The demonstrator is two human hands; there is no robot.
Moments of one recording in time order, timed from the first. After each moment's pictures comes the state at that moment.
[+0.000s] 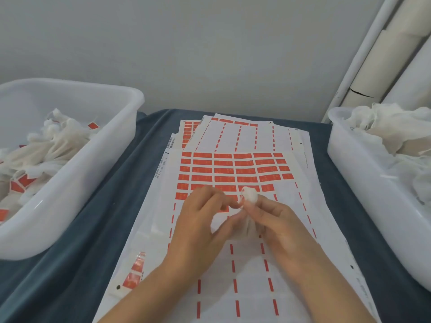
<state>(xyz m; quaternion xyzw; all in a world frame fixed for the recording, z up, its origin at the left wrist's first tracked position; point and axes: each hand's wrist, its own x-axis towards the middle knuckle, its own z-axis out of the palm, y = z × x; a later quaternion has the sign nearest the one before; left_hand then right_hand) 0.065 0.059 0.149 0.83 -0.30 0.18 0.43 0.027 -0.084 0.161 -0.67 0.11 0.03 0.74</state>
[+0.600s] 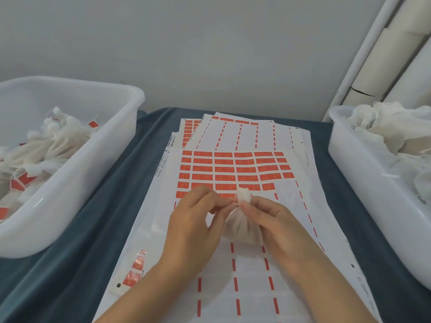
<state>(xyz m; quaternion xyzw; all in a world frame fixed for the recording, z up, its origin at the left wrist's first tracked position) 0.067 0.062 0.150 0.84 -0.28 0.22 0.42 0.028 -0.081 0.159 -0.69 0.11 0.04 0.71</state>
